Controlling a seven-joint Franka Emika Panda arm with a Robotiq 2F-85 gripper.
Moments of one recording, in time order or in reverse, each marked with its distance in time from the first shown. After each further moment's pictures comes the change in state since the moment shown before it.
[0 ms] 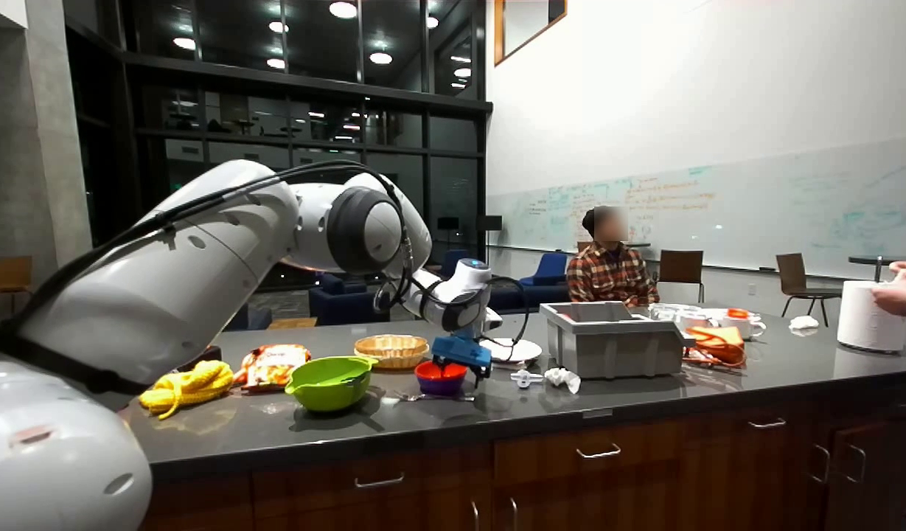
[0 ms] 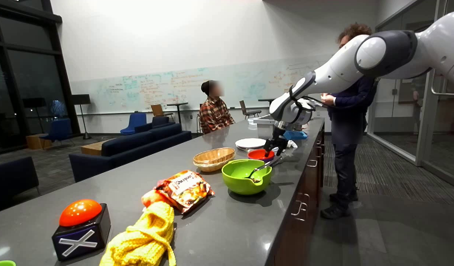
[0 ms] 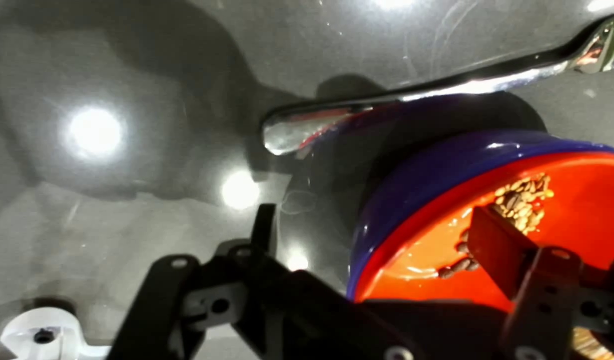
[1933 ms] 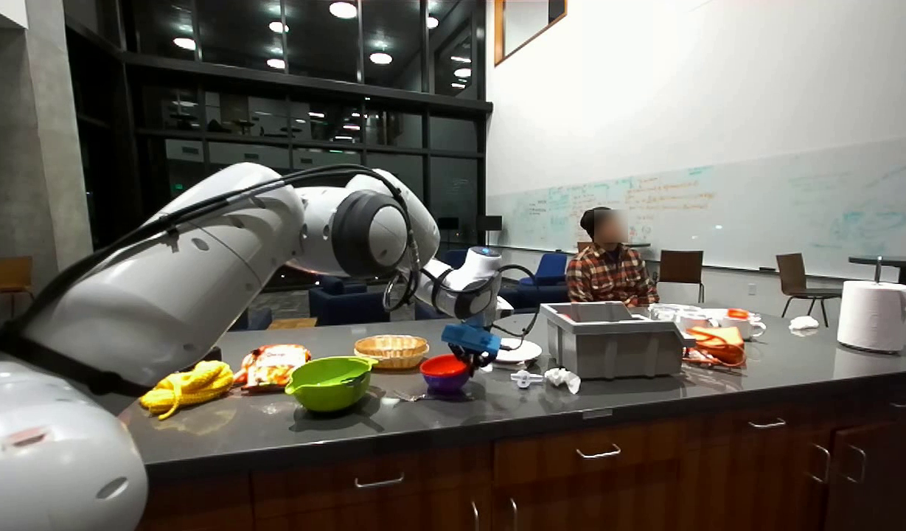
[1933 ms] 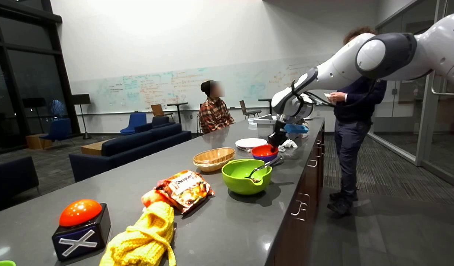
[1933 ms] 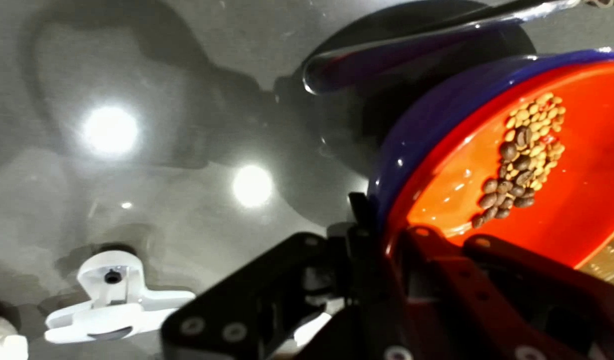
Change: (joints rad) arm -0.028 0.014 0.000 0.098 -0.025 -0.068 0.060
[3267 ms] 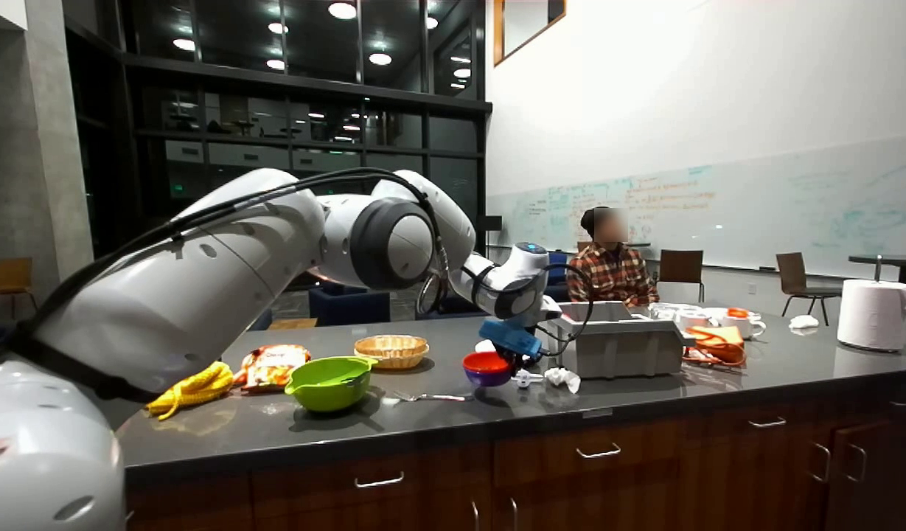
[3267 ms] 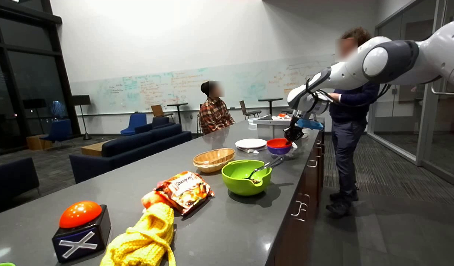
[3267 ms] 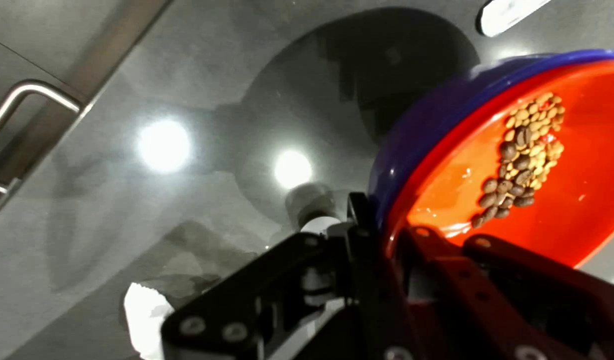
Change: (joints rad) arm -0.135 0.039 -0.001 0.095 0.028 -0.035 0.099
